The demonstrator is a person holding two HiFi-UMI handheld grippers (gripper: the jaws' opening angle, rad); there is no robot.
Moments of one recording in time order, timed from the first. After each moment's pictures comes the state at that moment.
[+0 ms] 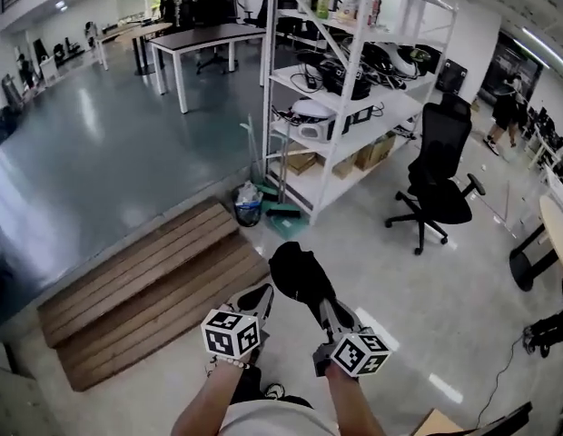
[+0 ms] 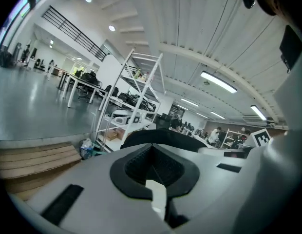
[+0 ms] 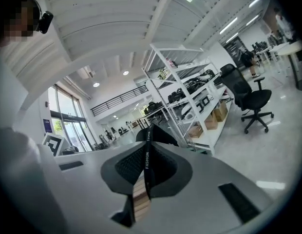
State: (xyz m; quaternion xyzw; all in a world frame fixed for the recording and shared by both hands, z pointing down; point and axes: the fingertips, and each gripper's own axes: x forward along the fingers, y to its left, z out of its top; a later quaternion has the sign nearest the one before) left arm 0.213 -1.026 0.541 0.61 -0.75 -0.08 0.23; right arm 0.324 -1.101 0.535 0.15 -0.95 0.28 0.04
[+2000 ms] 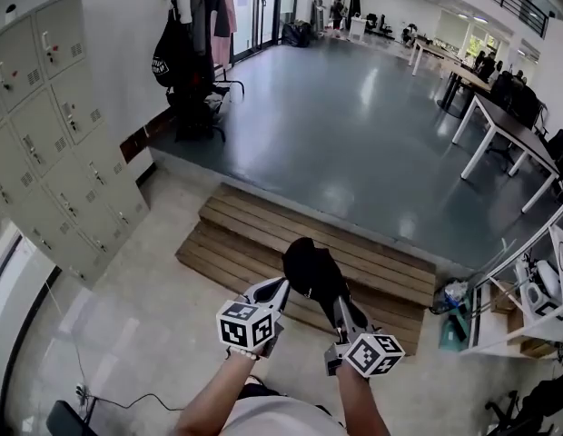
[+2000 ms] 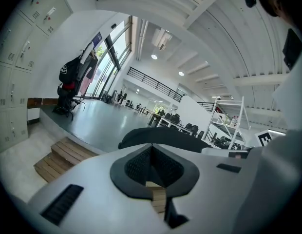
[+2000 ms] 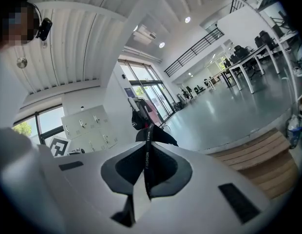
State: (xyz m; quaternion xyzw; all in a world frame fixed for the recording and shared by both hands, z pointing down) left arm 0.043 -0.379 0.521 0.14 -0.96 -0.20 0.14; right arm 0.037 -0.511 0.506 -0.38 -0.88 0.22 0.17
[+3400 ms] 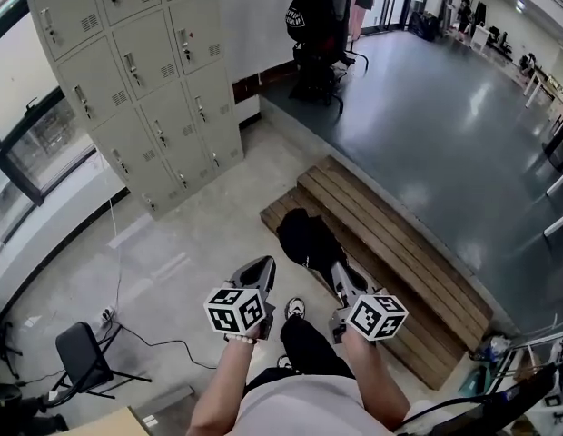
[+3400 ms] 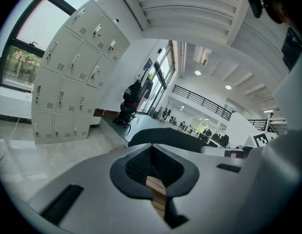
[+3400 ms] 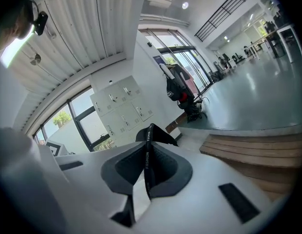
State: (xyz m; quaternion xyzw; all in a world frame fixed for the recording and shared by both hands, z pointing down) left arm 0.179 -0.074 0.561 -0.16 -0.95 -0.27 0.10; right arm 0.072 -0.187 0.546 -0.58 -0.75 0.15 0.26
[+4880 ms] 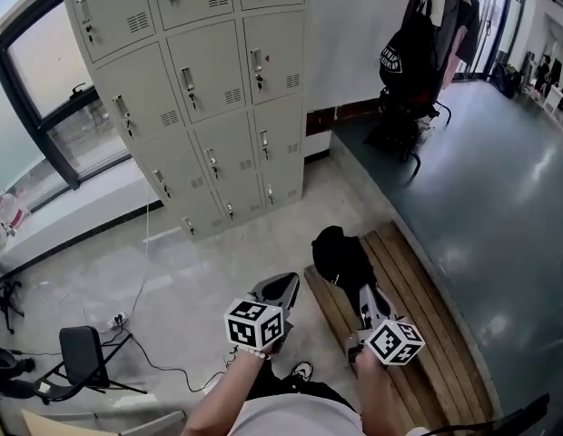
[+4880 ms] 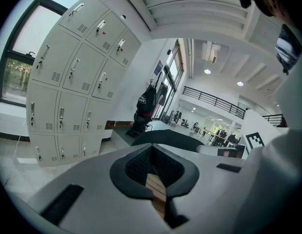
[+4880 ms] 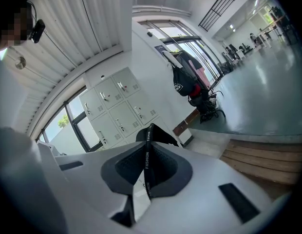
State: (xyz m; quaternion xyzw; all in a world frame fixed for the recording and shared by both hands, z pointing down) left arm 0.070 0.219 0.549 -0.22 -0.94 -0.24 0.10; right arm -0.070 0.123 0.553 -0.61 -0.72 0.16 0.28
